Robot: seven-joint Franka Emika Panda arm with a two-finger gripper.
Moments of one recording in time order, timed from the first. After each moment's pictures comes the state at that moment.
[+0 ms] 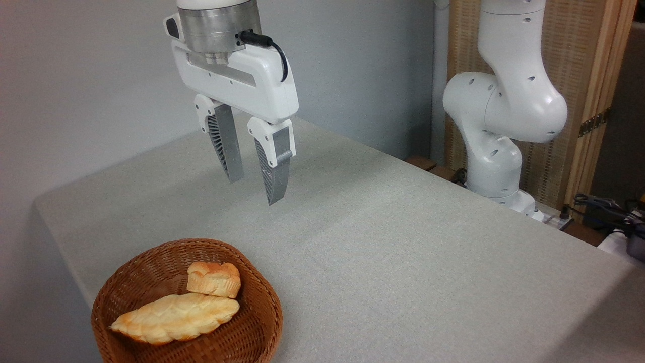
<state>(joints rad) 0.02 -0.01 -0.06 -1.63 -0.04 1.65 0.65</state>
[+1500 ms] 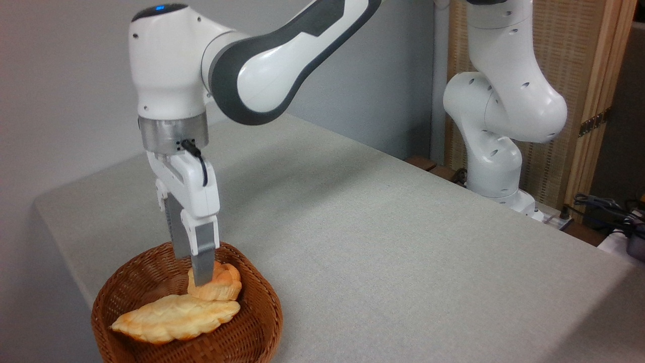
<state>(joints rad) 0.01 0.21 -0.21 -1.76 0.13 2.15 0.63</state>
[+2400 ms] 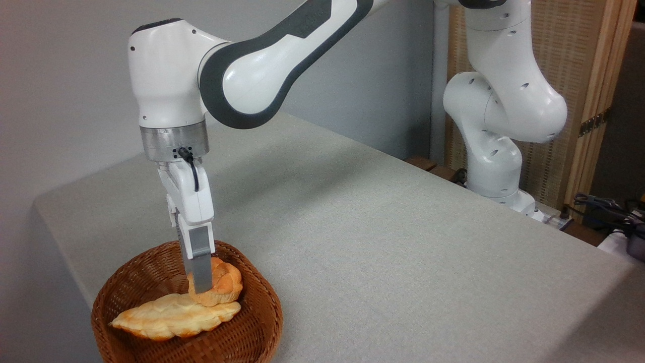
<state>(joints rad) 0.01 0.23 -0.22 -1.76 0.26 2.15 0.65</state>
